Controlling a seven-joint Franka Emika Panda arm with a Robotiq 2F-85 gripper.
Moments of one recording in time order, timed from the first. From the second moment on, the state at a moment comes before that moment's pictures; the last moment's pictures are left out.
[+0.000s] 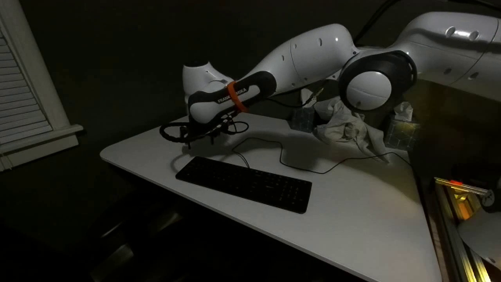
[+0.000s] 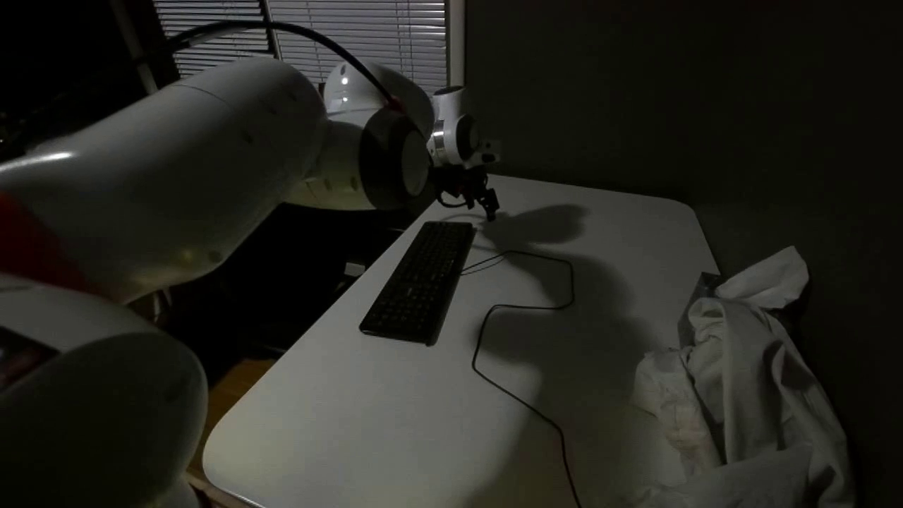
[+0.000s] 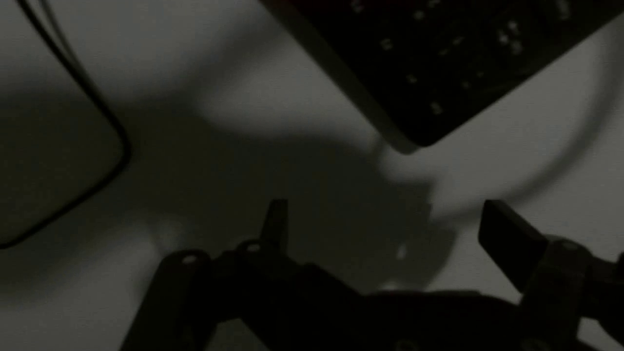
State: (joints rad) arm 0.11 1.30 -0.10 -0.66 -0.15 2.23 0.74
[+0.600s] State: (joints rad) arm 0.10 1.32 -0.01 -0.67 -0.13 2.30 0.59
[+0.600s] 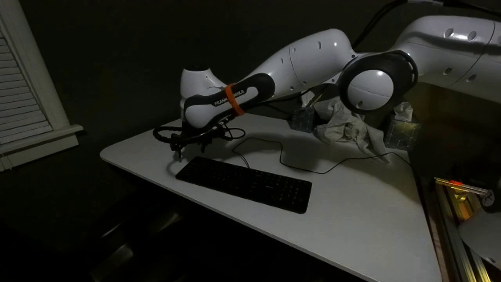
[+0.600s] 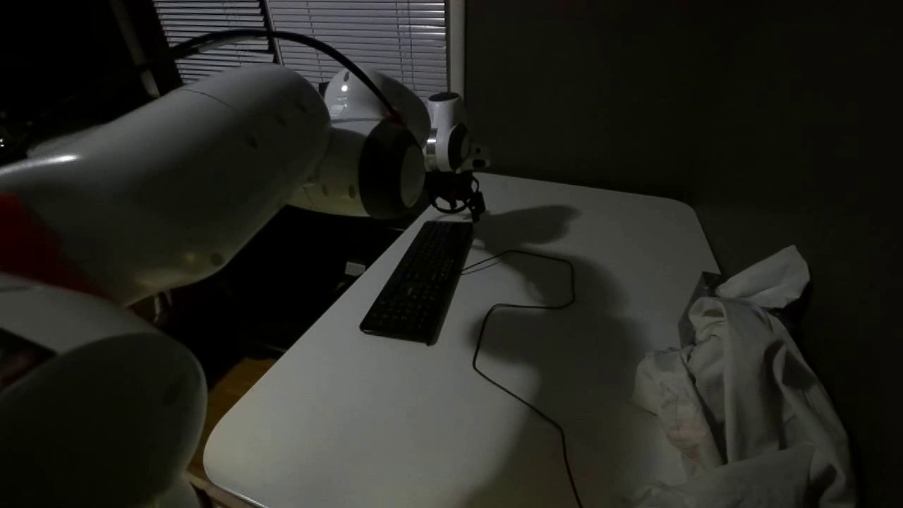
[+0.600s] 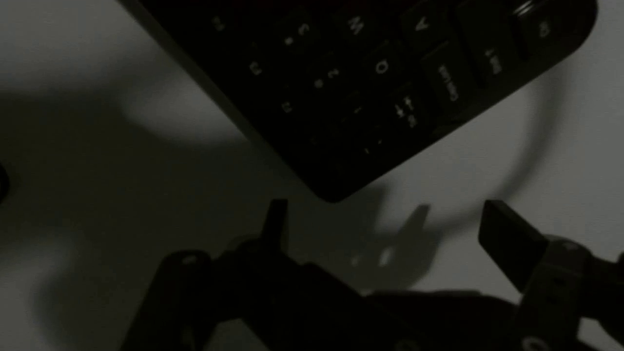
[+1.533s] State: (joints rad) arm 0.06 1.35 0.15 -0.68 -0.13 2.48 0.07
